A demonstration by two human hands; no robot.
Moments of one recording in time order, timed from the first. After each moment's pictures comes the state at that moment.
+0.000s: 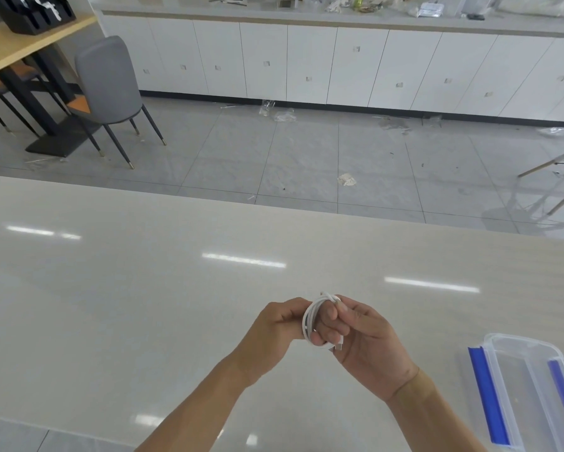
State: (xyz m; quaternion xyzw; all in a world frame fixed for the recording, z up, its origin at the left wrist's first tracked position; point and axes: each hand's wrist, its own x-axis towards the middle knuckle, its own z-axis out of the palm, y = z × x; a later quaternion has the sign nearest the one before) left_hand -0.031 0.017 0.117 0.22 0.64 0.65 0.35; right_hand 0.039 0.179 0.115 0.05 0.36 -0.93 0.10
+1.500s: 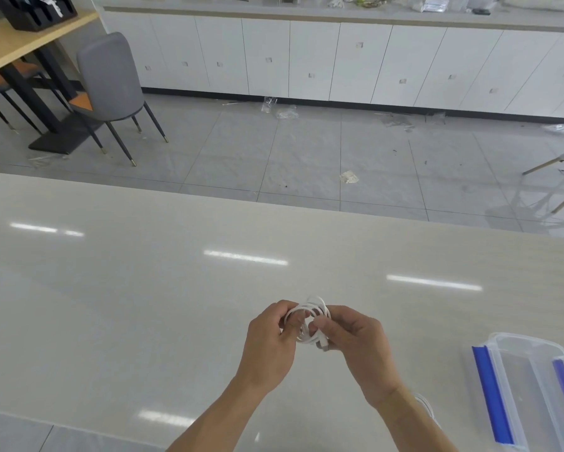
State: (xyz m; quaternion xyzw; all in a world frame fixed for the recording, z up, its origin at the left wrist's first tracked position) left_hand -0.016 0.015 0.089 0.11 0.83 0.53 0.16; right_hand 0.049 0.160 0.093 0.20 0.67 -0.72 -0.02
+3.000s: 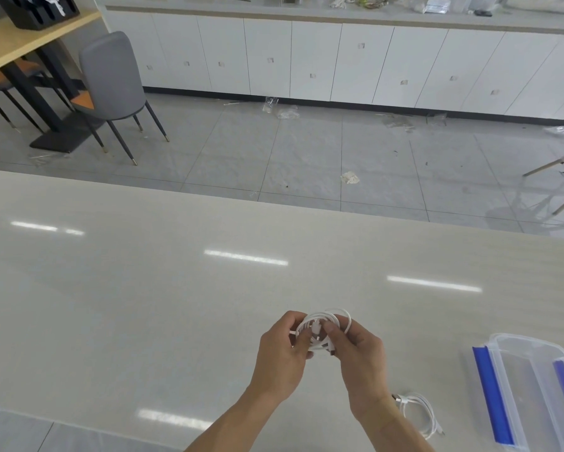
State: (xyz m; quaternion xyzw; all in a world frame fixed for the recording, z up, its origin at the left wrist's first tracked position) left_hand 0.001 0.022 0.060 0.07 0.79 0.57 0.21; right_hand 0.057 0.144 0.058 0.33 0.64 -0.69 -0.07
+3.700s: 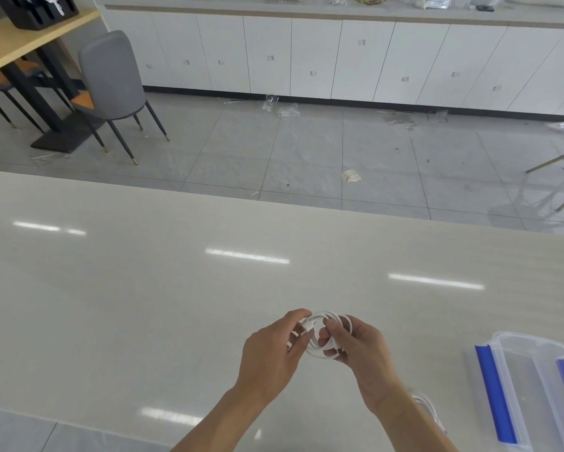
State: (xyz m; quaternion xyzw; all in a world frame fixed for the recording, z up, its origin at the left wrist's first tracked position) left_hand -0.009 0.001 0.049 0.23 0.89 0.39 0.07; right_hand 0.054 0.162 0.071 0.30 0.60 -0.74 0.01
